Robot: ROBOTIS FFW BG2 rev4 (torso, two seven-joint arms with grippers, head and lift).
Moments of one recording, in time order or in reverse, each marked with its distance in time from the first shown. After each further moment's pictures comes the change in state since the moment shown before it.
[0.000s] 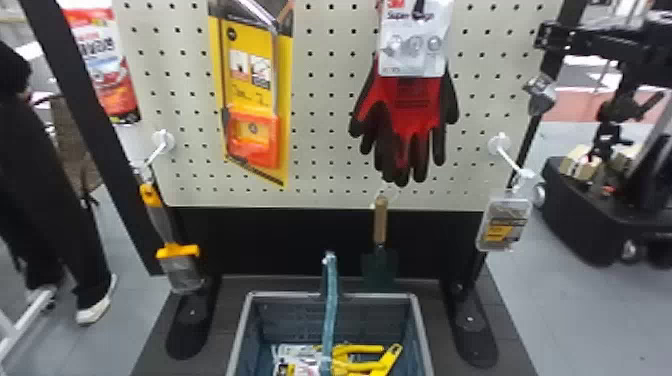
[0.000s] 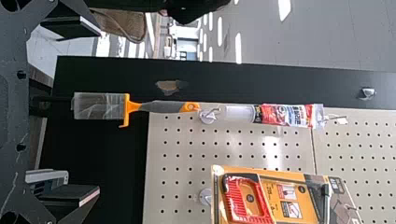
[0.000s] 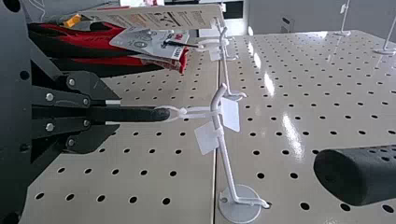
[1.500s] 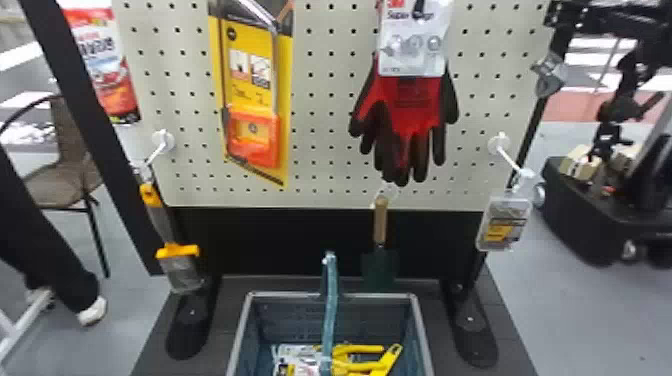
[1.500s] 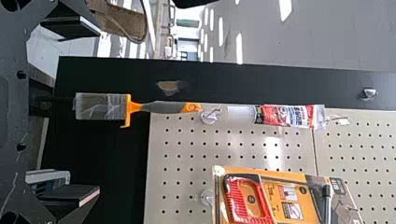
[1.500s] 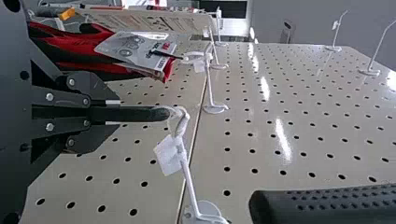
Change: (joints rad) left arm 0.004 0.001 0.001 0.000 0.004 0.001 0.000; right arm -0.005 -0.002 -0.025 -0.074 0.017 -0.005 -0.009
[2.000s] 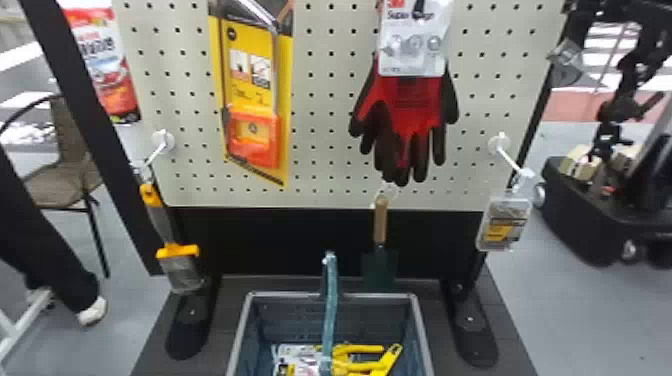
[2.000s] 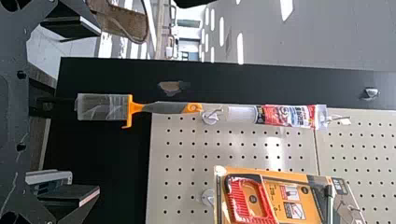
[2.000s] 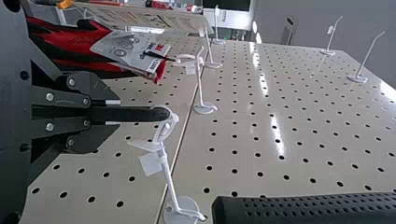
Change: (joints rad) left arm 0.002 0.002 0.000 0.000 0.000 0.003 0.000; right arm 0.023 -0.005 -0.051 -0.061 0.015 0.012 -0.010
